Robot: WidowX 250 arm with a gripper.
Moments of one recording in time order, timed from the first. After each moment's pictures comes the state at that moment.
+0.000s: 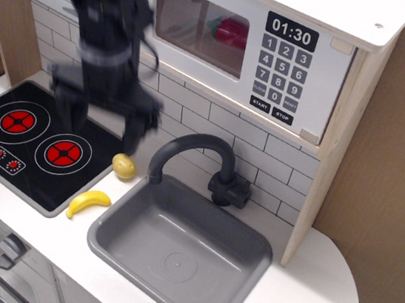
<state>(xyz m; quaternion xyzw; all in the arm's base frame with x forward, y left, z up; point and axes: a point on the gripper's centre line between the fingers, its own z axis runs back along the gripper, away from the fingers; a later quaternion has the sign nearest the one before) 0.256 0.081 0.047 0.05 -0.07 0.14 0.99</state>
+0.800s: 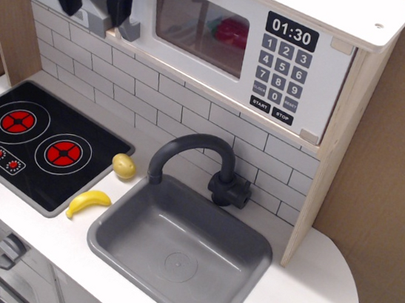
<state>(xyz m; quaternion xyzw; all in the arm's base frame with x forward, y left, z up) 0.351 0.157 0.086 -0.02 -0.08 0.11 0.99</state>
